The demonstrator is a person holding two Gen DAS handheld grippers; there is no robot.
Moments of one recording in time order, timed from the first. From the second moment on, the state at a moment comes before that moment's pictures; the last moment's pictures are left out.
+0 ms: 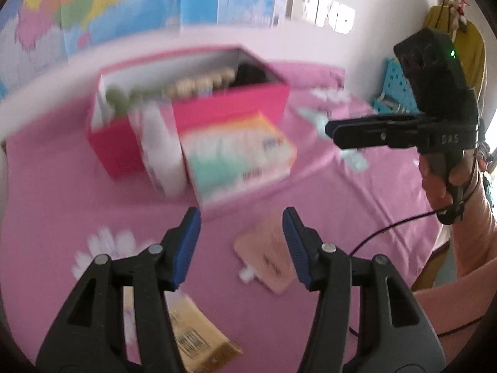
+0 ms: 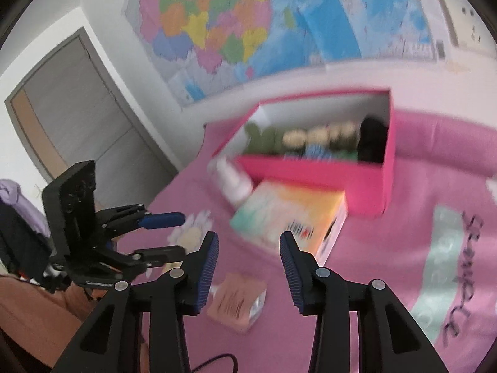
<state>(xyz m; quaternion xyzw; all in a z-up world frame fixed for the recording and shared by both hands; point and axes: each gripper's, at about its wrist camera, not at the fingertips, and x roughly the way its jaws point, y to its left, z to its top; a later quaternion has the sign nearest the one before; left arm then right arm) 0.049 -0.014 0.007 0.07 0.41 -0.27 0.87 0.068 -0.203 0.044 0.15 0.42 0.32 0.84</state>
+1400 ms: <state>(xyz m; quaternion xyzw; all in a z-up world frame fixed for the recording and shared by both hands) 0.035 -0.022 -0.059 0.02 0.51 -0.26 0.82 0.049 -0.150 -0.044 0.13 0.50 0.29 0.81</state>
